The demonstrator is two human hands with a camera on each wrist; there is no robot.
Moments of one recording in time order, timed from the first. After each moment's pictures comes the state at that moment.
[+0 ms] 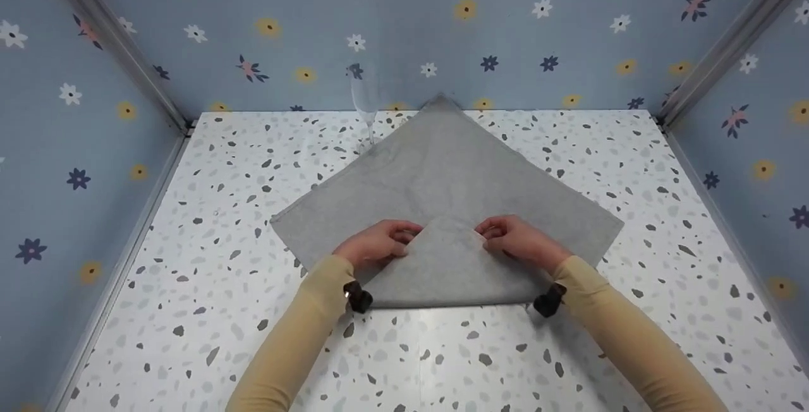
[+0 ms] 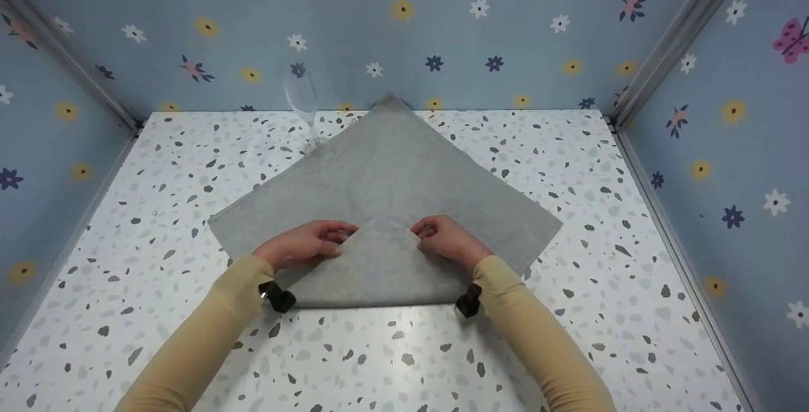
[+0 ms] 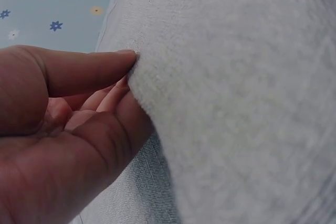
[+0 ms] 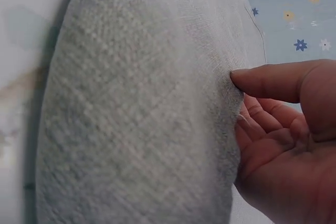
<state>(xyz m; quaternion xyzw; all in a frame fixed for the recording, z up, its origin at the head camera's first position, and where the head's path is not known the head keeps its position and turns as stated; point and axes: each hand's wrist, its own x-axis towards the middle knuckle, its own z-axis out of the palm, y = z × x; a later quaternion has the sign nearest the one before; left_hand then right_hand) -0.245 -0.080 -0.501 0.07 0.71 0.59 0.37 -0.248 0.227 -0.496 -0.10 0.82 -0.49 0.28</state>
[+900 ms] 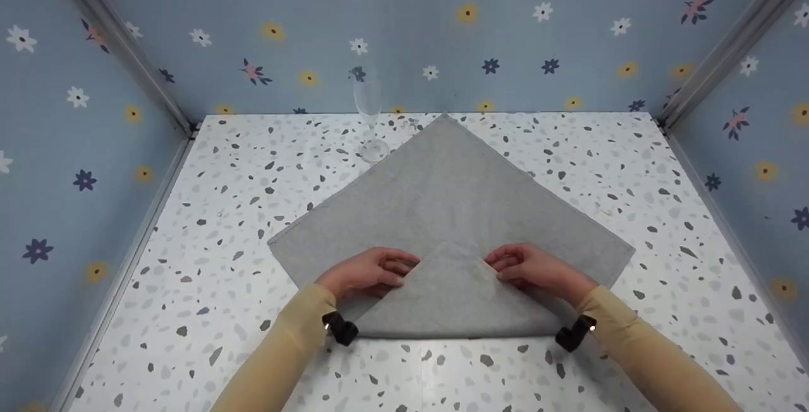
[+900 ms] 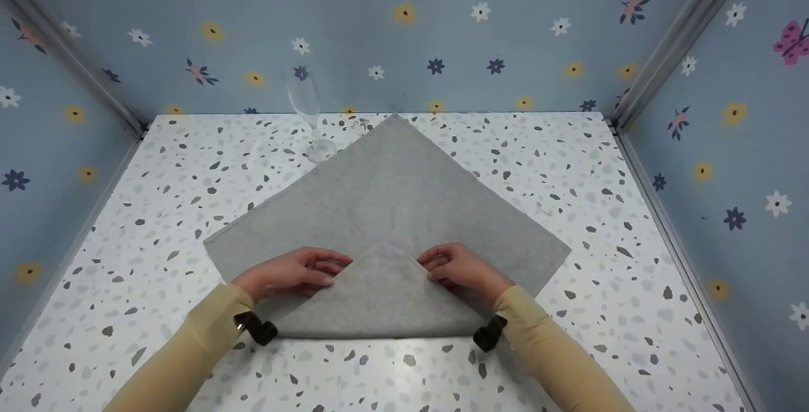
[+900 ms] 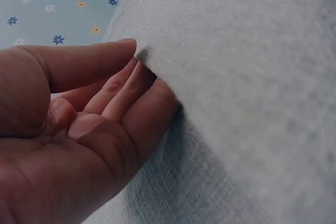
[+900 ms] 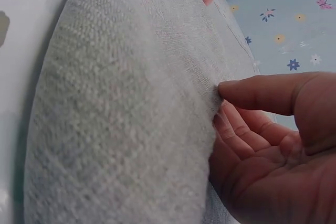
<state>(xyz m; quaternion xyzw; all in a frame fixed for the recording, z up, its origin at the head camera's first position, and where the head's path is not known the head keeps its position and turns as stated) -0.204 -0.101 -0.509 0.08 0.66 0.62 0.42 -0.200 0.244 -0.500 -0.06 0.73 -0.60 0.34</state>
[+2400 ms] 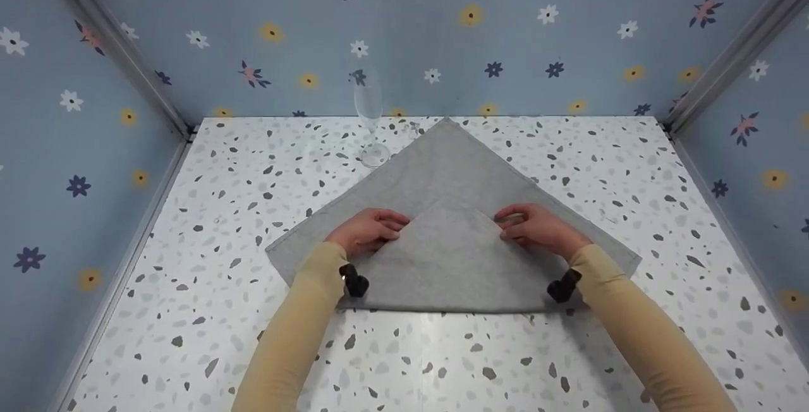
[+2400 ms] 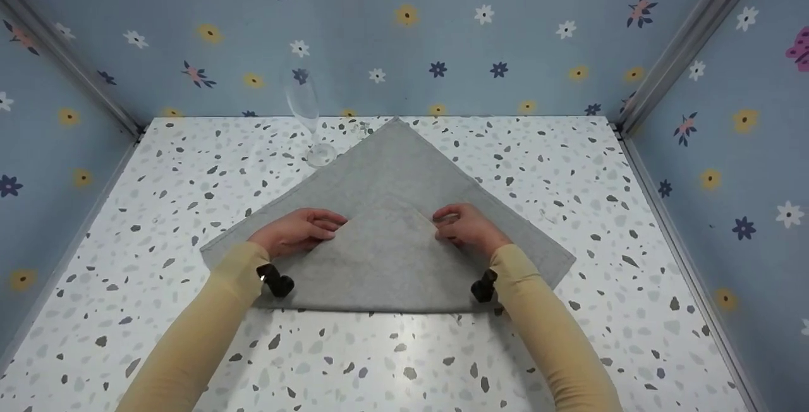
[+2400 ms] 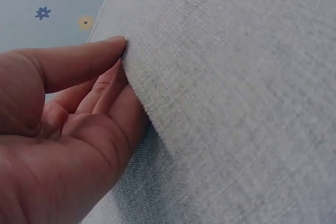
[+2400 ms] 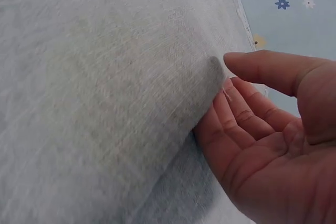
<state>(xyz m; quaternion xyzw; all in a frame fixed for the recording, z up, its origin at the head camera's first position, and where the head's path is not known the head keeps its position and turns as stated) -0.286 -0.100 -0.505 -0.02 0.69 0.64 0.34 -0.283 0.255 -0.485 -0.01 0.80 -0.53 0.29</state>
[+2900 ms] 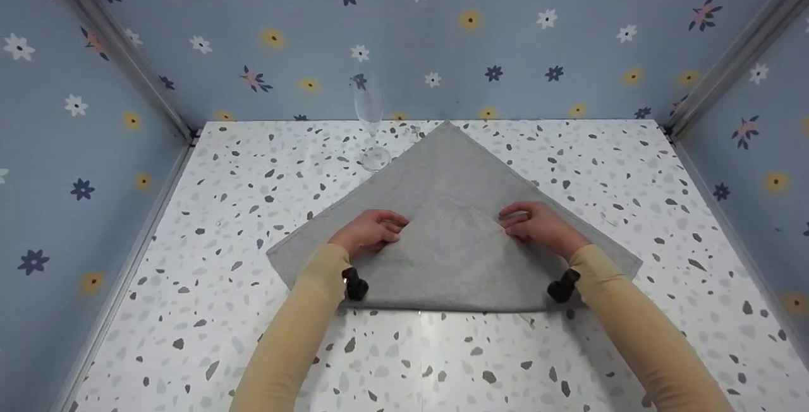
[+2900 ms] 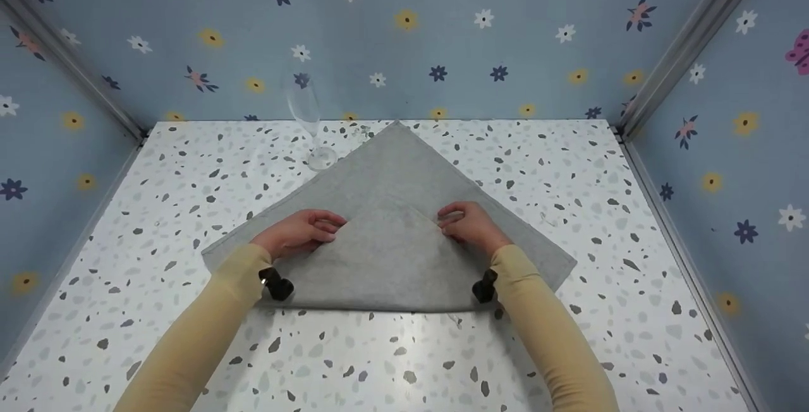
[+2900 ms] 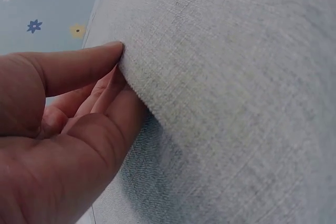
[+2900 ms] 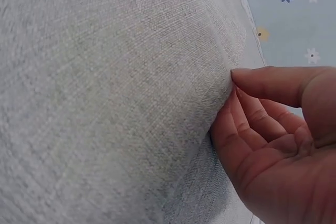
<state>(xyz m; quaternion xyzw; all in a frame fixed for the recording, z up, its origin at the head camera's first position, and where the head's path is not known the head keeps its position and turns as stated) -0.285 -0.099 -0.501 0.02 0.75 0.58 0.31 -0.291 0.262 -0.490 -0.02 0.81 -0.52 0.25</state>
